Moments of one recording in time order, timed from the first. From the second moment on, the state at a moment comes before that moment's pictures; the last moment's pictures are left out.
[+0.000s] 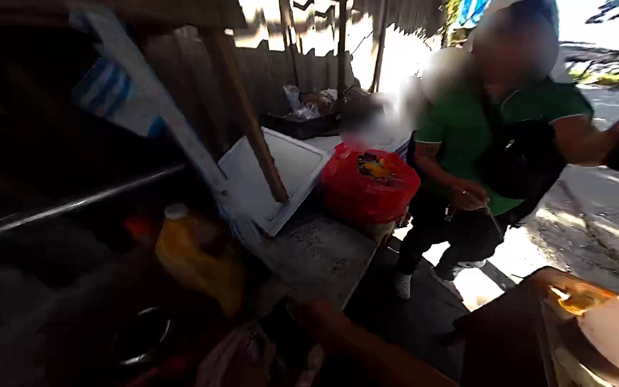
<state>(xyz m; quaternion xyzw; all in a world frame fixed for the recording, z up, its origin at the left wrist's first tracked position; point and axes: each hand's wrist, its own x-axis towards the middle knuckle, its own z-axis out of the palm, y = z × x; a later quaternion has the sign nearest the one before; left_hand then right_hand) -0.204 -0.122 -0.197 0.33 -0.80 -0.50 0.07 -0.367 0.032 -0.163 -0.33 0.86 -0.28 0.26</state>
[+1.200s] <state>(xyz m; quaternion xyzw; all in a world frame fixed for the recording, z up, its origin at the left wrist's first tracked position) -0.146 -0.079 -0.166 0.34 -0.07 -0.92 0.15 -0.276 0.011 -0.144 -0.50 0.74 -0.39 0.23</state>
